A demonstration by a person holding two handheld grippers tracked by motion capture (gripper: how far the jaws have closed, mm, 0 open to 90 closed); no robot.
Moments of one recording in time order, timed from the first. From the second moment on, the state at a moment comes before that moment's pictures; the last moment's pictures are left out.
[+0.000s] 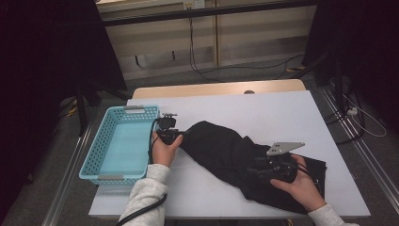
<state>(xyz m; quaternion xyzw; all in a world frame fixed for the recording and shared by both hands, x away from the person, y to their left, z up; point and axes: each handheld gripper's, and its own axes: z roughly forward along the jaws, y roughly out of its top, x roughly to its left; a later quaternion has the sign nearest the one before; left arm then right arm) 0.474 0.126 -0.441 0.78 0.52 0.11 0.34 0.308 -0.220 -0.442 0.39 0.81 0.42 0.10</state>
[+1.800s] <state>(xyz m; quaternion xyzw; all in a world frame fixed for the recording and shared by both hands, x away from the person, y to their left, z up) 0.476 0.130 -0.433 0.77 0.54 0.10 0.33 0.330 -0.336 -0.456 0.53 0.75 0.35 0.16</state>
